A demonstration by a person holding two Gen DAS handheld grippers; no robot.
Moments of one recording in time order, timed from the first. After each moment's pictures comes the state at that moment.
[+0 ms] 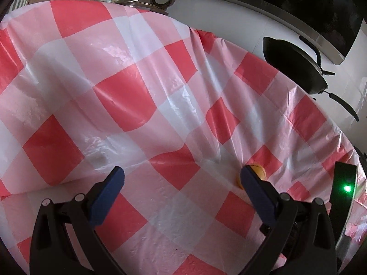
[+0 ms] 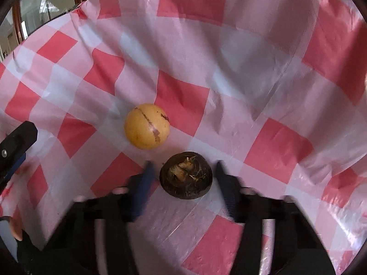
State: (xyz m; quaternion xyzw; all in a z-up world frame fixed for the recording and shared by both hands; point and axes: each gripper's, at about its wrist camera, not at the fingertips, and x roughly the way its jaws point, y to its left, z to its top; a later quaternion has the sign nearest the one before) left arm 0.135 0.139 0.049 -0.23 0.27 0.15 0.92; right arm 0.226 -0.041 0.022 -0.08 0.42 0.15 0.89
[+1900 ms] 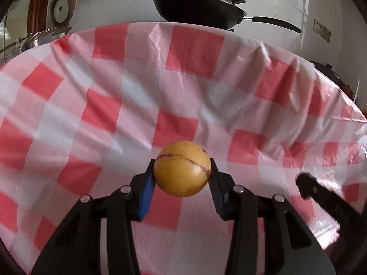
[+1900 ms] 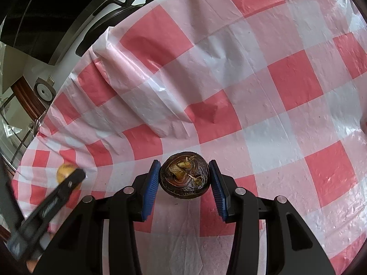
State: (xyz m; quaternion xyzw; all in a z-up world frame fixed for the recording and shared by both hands) left arm 0.167 0.022 0.044 -0.04 0.33 -0.04 0.94; right arm 0.155 -0.206 0.025 0.24 0.33 0.01 0.91
